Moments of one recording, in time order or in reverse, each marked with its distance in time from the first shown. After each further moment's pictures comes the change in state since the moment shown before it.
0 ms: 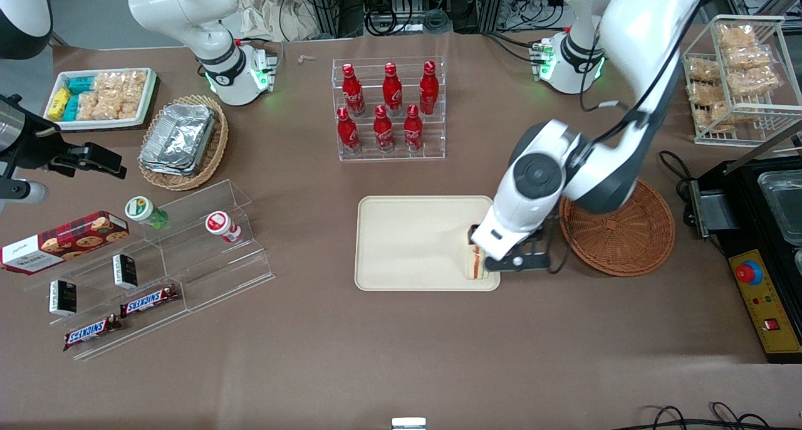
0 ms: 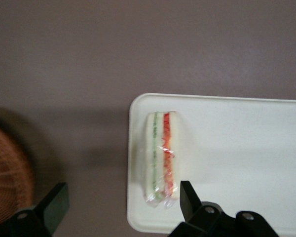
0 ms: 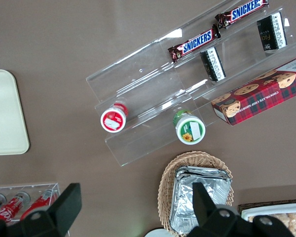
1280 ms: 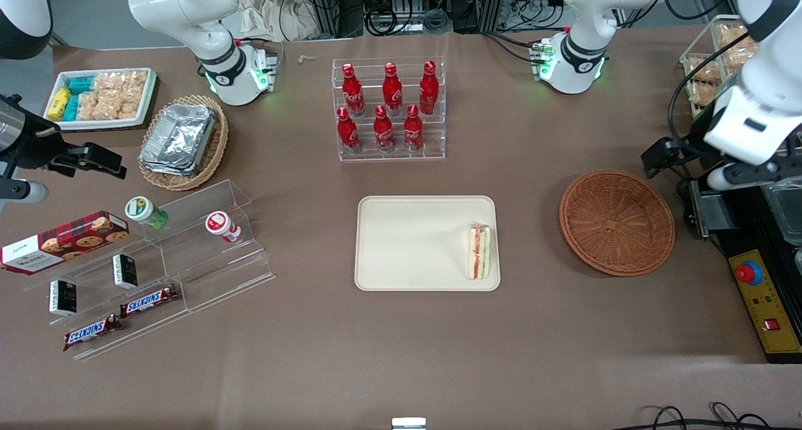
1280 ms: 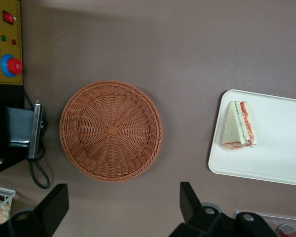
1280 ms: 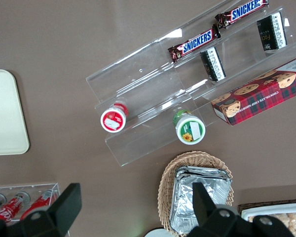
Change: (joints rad) arm 0.017 -0.486 0.416 -0.047 -0.258 -0.367 0.401
